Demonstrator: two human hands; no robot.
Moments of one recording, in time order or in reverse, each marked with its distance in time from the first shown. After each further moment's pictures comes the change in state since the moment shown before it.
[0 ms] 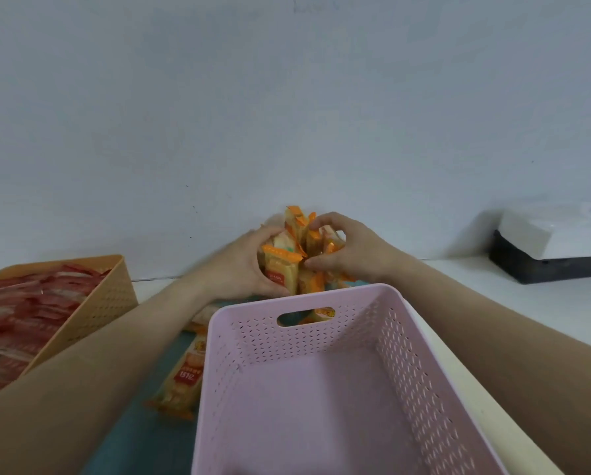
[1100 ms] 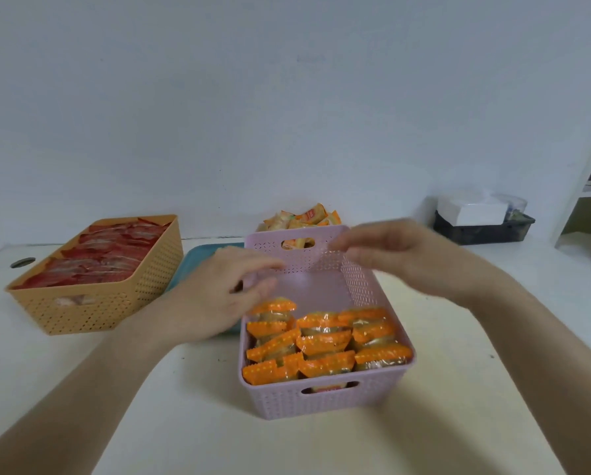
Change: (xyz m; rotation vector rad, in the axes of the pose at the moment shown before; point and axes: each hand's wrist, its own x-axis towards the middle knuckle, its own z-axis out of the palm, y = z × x) left_hand -0.231 0.109 0.008 0.324 0.084 0.211; right_hand -0.241 -0.090 -0.042 -0.059 -0.172 -0.173
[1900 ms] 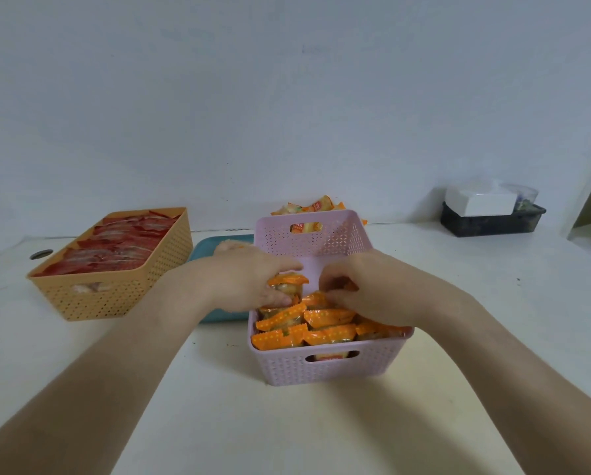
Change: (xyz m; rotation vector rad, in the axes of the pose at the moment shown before) left_hand 0.028 0.025 -0.002 0.517 -0.453 -0.133; right_hand 0.006 0.003 0.048 -0.632 -0.119 -0.020
